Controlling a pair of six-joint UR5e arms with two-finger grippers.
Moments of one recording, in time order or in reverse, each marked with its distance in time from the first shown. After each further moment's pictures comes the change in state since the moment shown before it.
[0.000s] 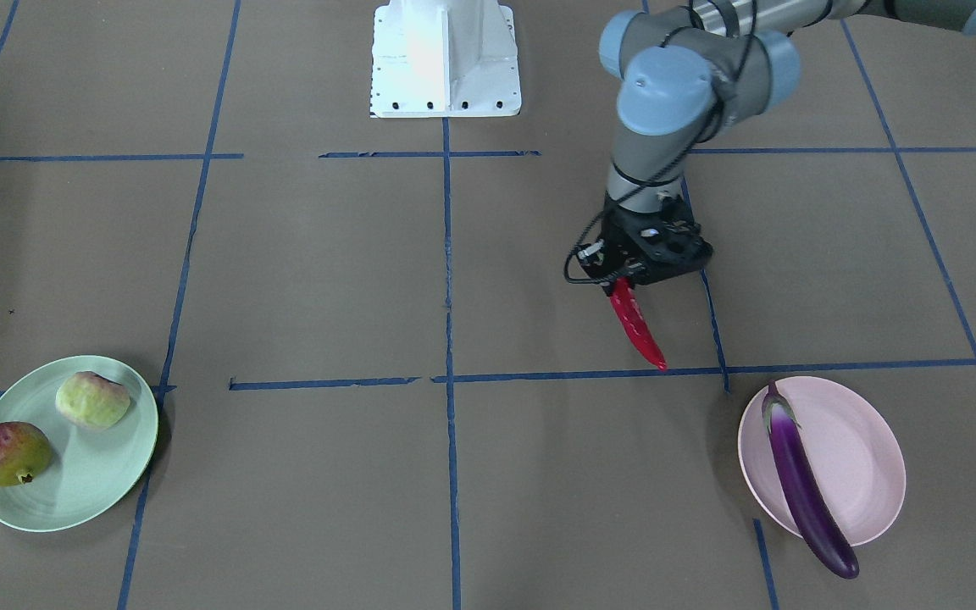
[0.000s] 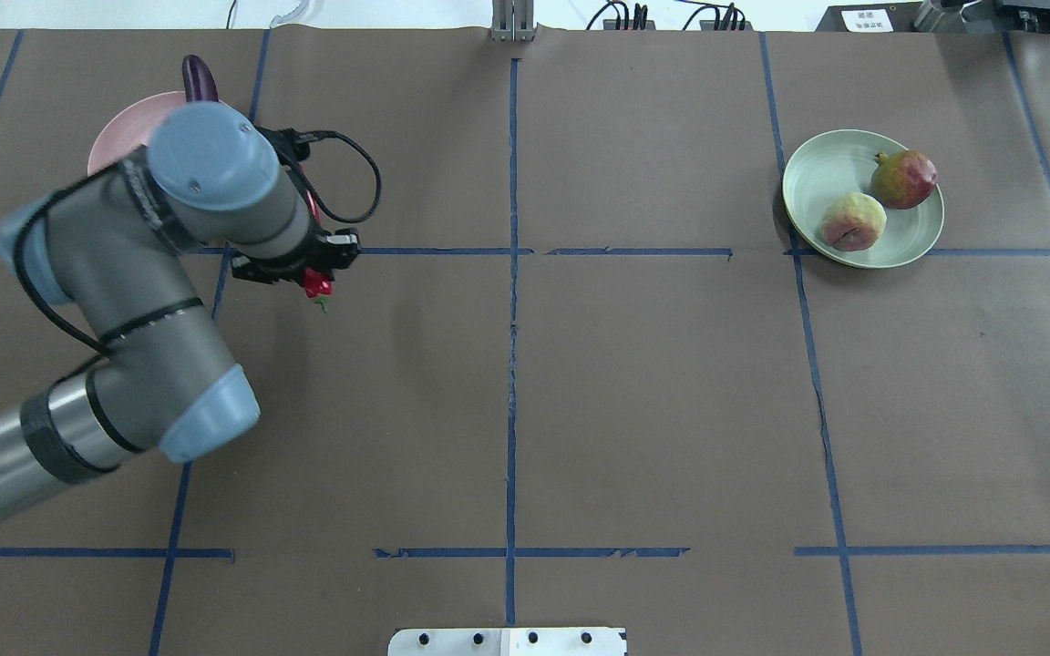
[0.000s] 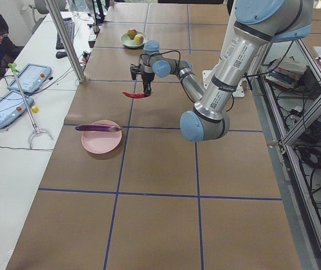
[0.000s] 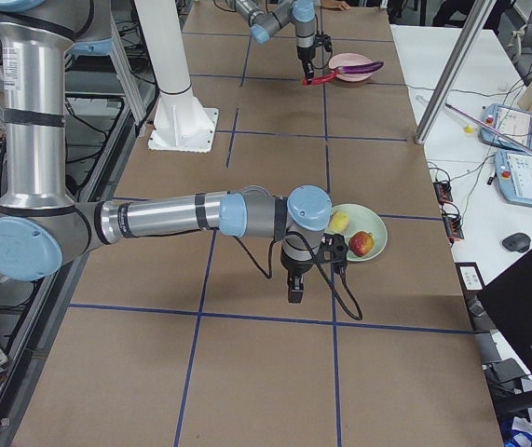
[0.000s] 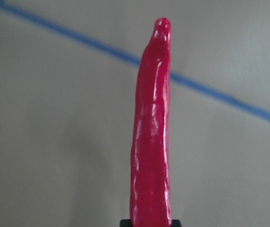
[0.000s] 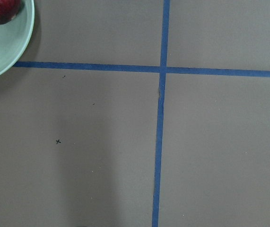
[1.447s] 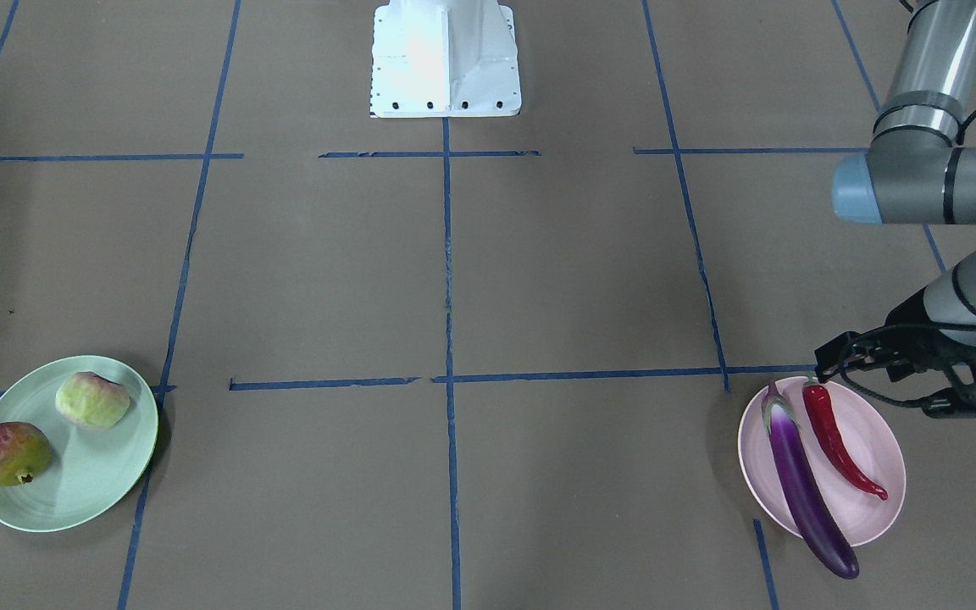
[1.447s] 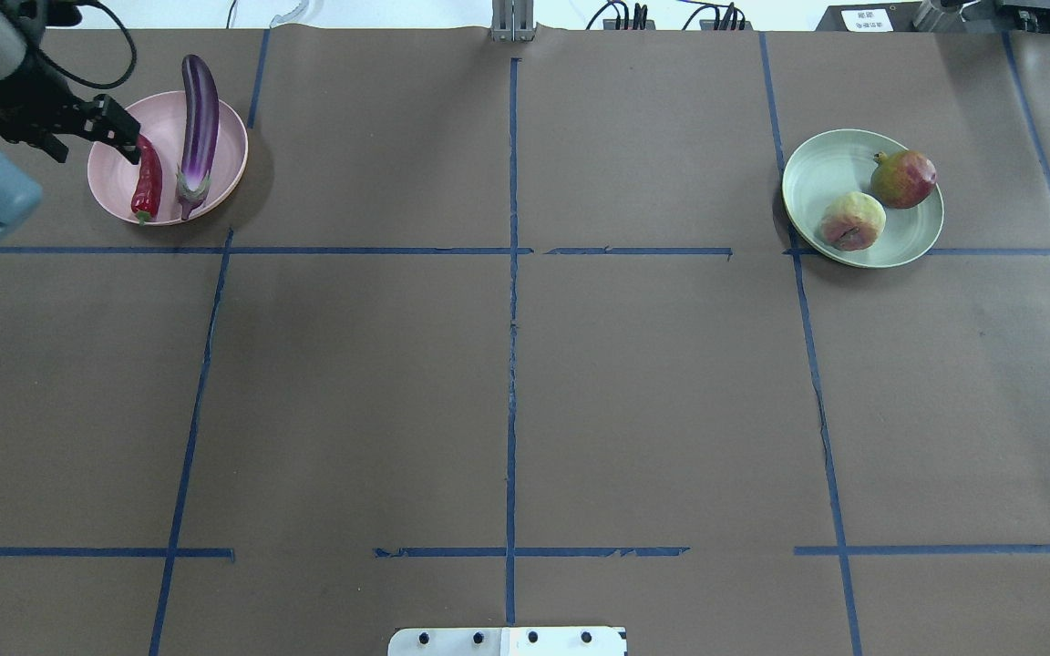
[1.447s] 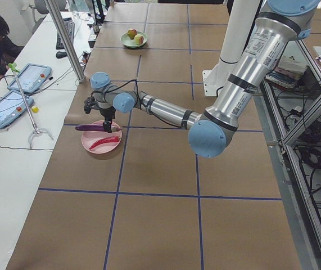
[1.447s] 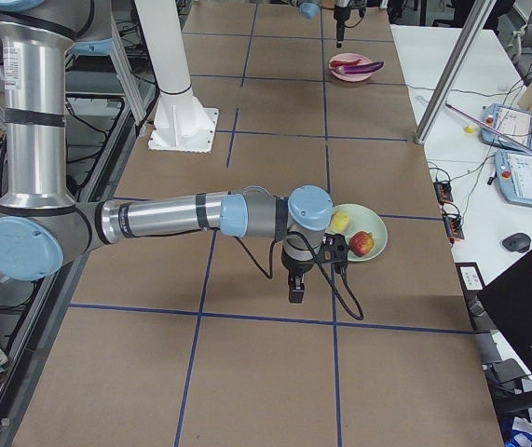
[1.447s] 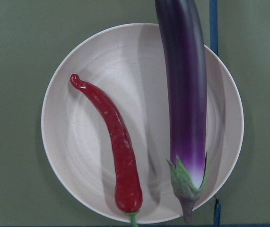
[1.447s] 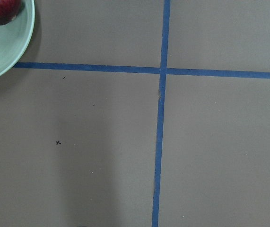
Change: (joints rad) left arm -0.408 0.119 0.260 -0.183 -0.363 0.648; right arm -0.001 0.001 -0.002 0.007 -0.001 0.002
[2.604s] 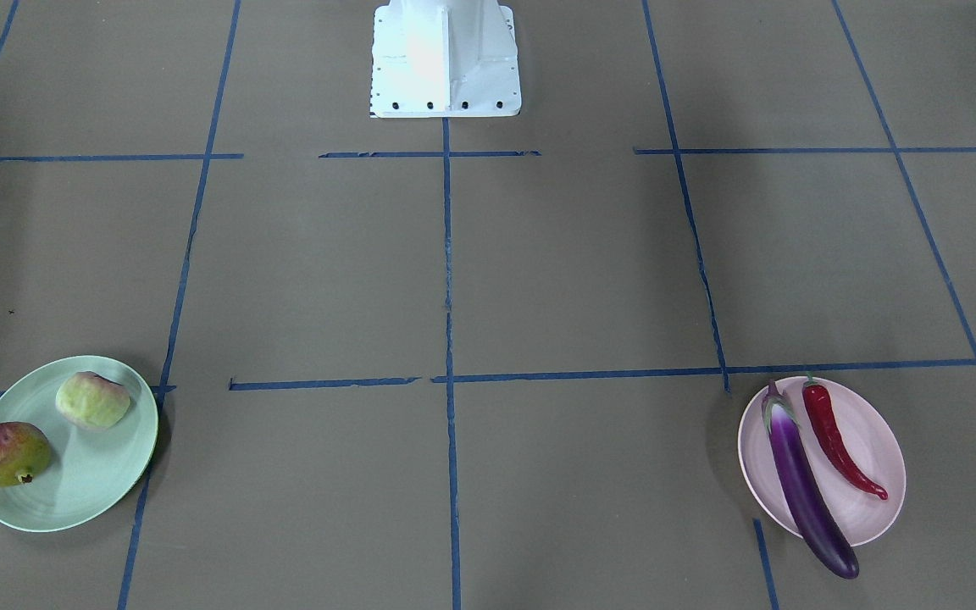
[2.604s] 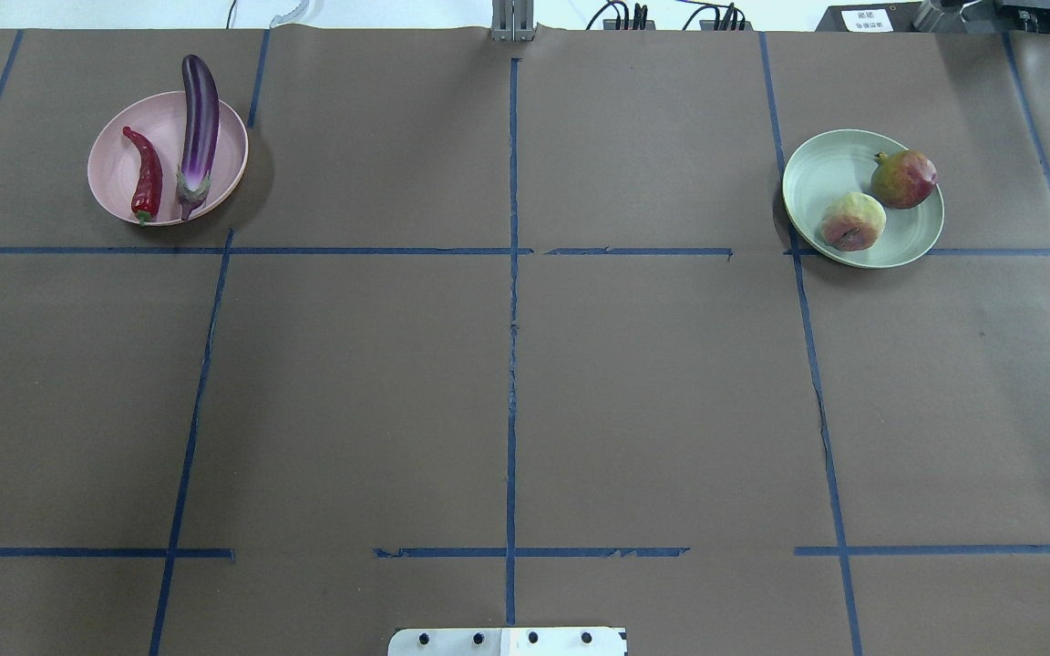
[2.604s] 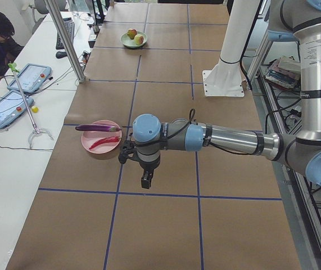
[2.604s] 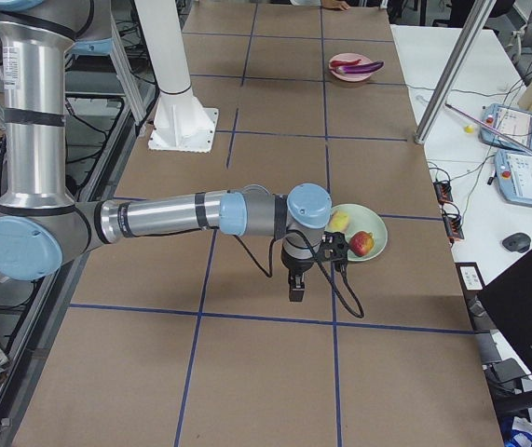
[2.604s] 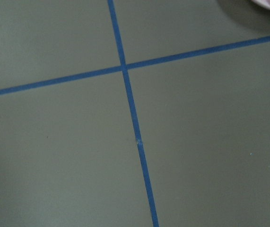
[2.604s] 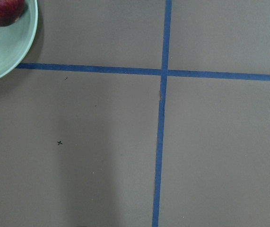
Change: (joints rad) left arm -0.390 0.586 -0.408 0.271 -0.057 0.675; right arm 0.002 -0.002 0.008 0.001 -0.001 -0.001
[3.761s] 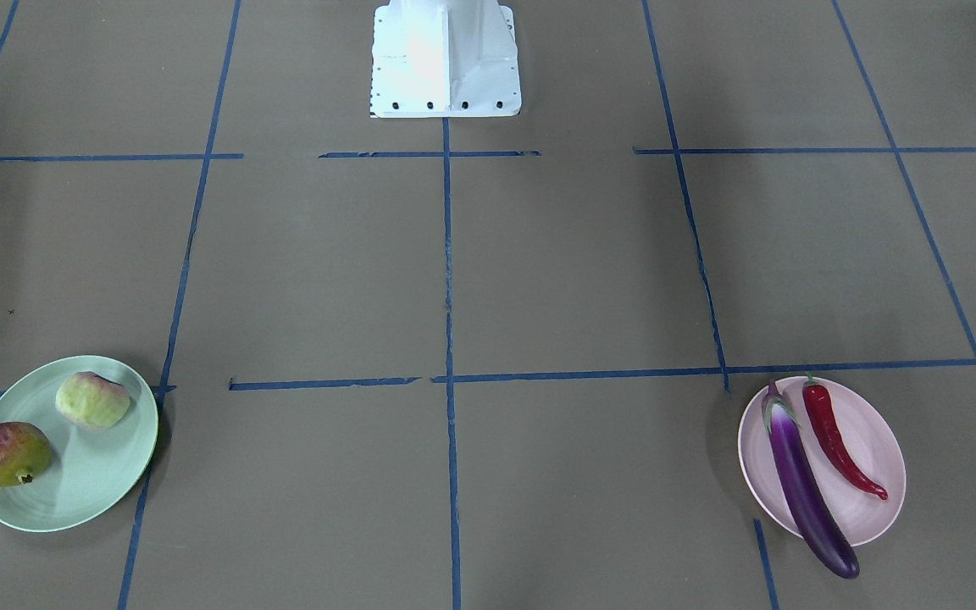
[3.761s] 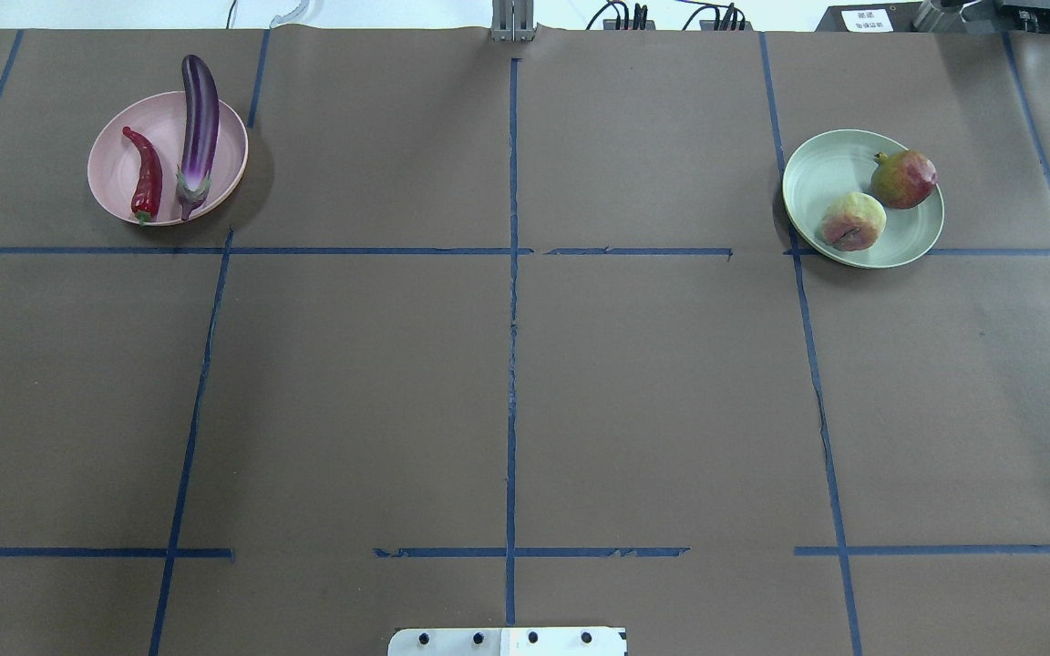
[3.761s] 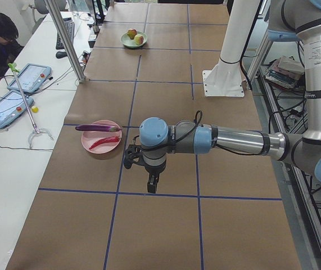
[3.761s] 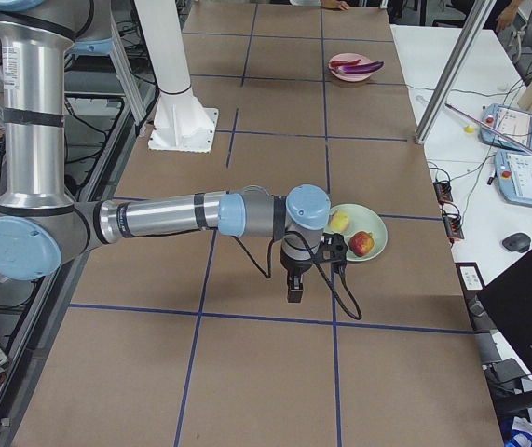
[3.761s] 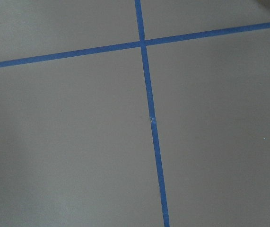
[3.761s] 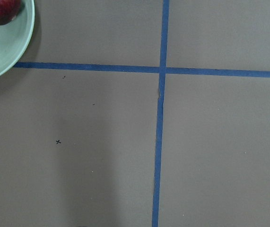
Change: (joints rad) left arm -0.024 0.017 -0.013 0.009 0.004 0.000; right arm 0.000 -0.004 0.000 0.000 0.000 0.006
